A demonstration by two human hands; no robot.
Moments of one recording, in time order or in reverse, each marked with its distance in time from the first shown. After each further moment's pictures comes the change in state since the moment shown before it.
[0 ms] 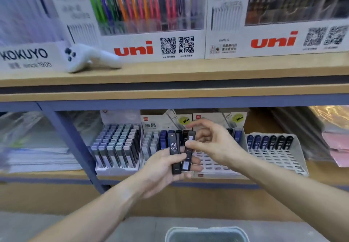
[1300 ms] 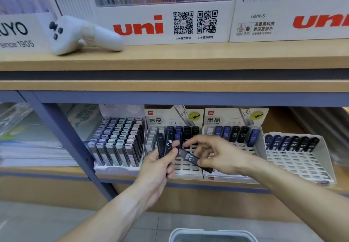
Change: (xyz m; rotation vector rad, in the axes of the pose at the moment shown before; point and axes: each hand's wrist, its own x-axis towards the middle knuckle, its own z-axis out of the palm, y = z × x) left_hand 0.038 -0.036 -0.056 -0.128 0.407 0.116; right_hand 0.034 0.042 0.014 -0.240 -0.350 0.126
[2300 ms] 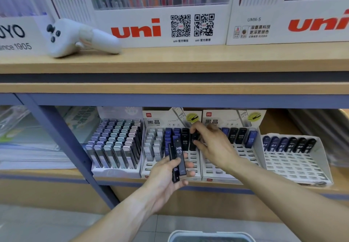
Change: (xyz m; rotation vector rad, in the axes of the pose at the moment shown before) left_hand -0.005 -0.005 0.019 0.029 -0.024 -0.214; right_hand 0.038 0.038 0.009 -0.539 0.461 -0.212
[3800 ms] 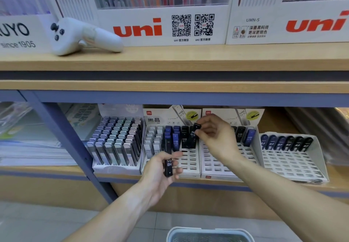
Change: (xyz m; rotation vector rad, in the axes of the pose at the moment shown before) left_hand 0.003 0.003 -0.012 -0.112 0.093 -0.010; right_hand -0.002 -0.020 -0.016 0.632 0.261 0.323
